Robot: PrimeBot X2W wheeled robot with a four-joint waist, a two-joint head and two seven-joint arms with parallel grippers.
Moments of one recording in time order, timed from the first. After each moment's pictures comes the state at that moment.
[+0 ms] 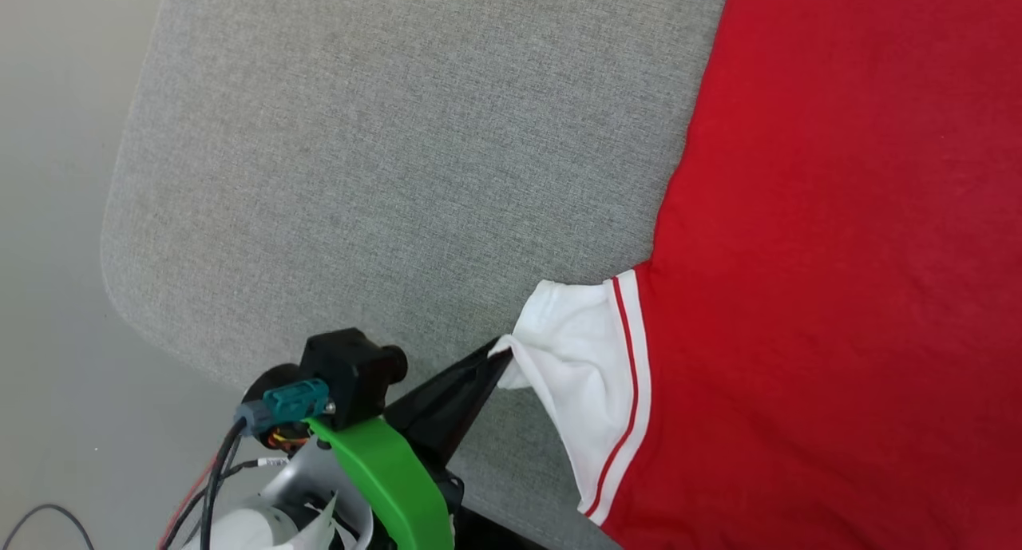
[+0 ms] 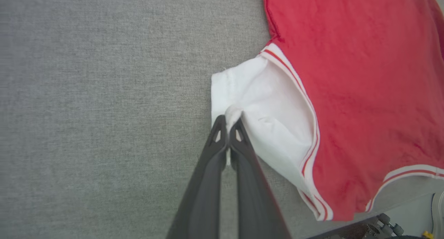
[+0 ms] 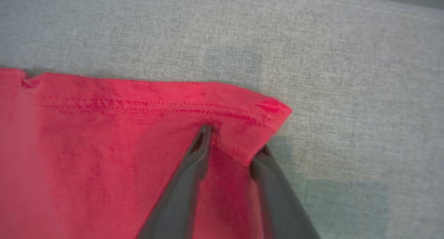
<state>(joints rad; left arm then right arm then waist) -0.24 0.59 -0.68 -0.48 -0.75 0.14 0.26 -1.07 -0.56 -0.24 0.35 0.25 0.13 1.32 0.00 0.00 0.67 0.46</state>
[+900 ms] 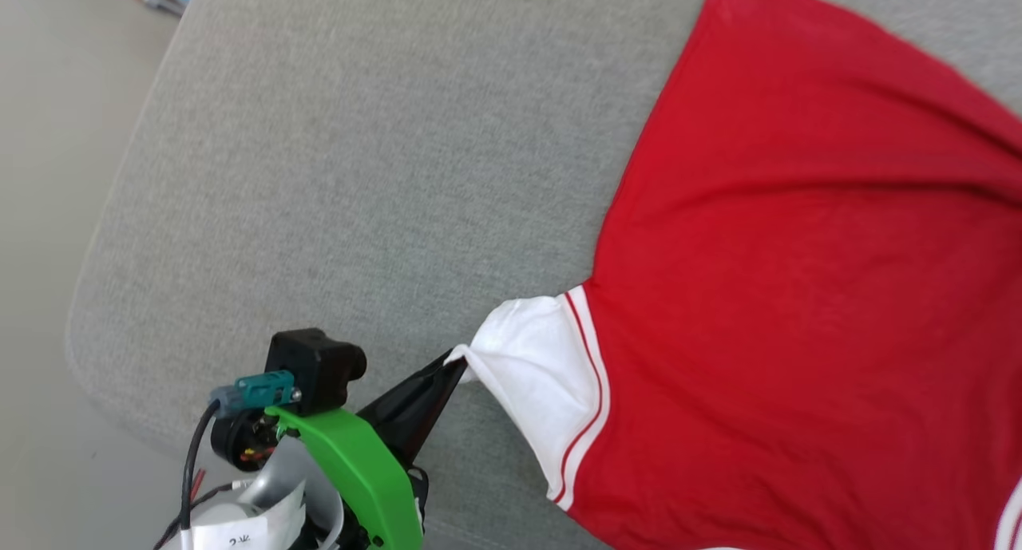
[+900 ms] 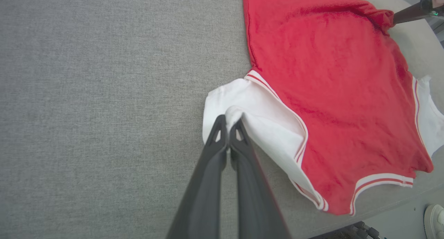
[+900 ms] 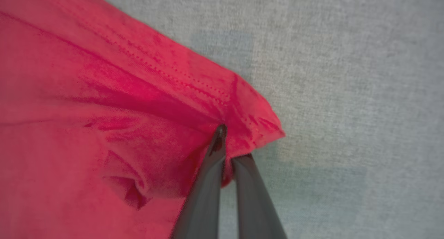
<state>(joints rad) -0.20 0.61 -0.64 -0.40 -0.83 0.17 0.25 -0.65 -0.49 -0.26 0.32 0.32 0.13 1.24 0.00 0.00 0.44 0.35</state>
